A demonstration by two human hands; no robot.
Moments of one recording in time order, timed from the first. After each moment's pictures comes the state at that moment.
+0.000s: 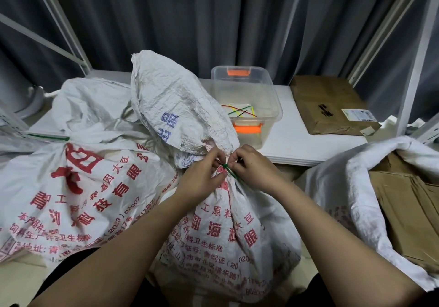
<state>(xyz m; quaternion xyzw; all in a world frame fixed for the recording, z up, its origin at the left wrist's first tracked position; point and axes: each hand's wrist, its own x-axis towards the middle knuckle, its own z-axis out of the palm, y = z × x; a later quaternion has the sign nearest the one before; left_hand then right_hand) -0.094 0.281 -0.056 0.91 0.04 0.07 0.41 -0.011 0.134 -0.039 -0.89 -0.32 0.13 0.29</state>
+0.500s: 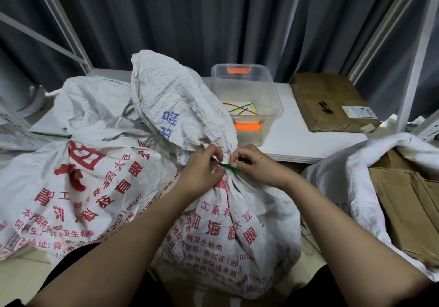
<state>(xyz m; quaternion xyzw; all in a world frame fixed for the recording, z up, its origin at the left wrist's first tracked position) -0.084 0.289 -0.063 0.90 0.06 0.05 0.42 -0.006 0.124 -0.037 -0.82 -0.33 0.24 0.41</state>
